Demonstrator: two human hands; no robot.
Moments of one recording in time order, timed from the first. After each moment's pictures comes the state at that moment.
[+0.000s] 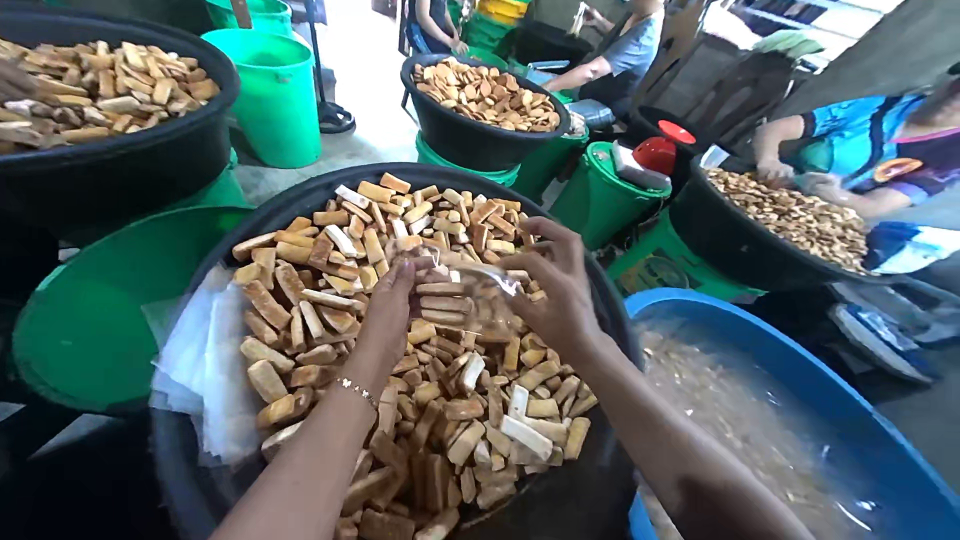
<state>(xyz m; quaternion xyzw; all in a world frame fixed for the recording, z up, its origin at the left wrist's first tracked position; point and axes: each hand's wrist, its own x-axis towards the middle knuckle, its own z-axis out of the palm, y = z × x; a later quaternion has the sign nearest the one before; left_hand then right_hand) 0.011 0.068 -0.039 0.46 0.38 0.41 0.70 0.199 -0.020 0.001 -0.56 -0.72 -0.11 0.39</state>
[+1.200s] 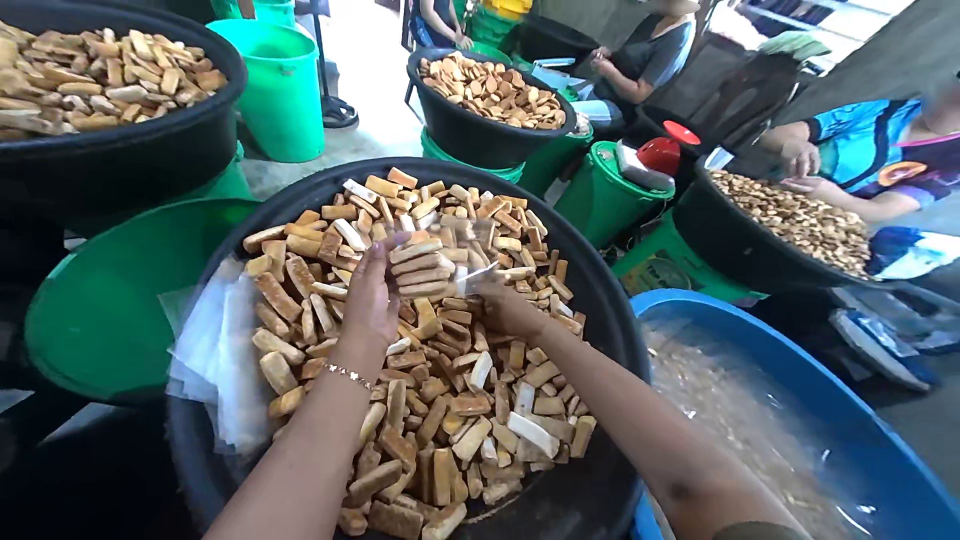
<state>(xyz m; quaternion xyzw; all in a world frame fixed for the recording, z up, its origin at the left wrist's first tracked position) -0.007 0.086 -0.035 0.33 0.38 0.50 0.71 0.246 0.045 -0.115 -0.64 -0.73 0.21 0.06</state>
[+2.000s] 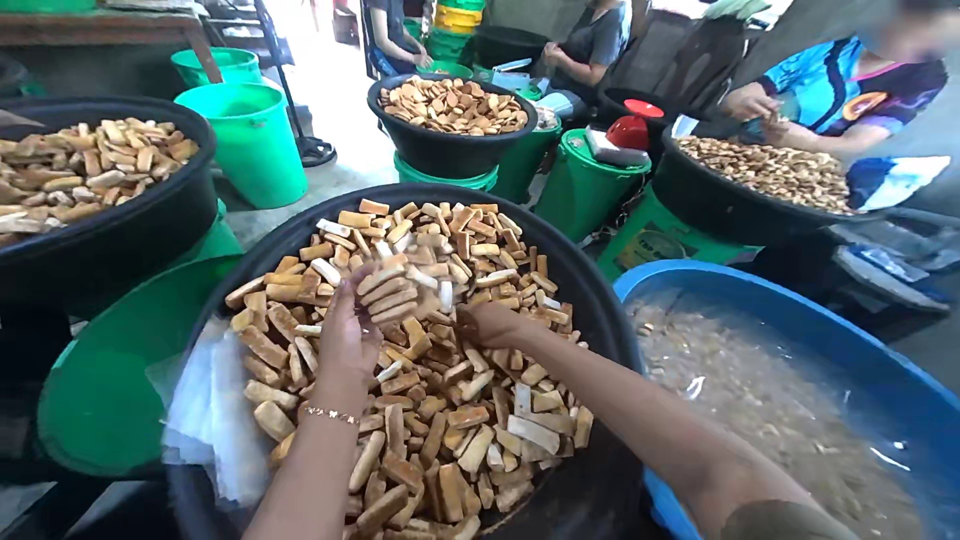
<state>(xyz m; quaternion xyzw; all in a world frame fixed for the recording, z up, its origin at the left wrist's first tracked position) -0.007 0.087 -0.038 0.32 0.38 0.51 0.70 0.211 0.028 -0.076 -0.69 -0.66 0.29 -0.03</state>
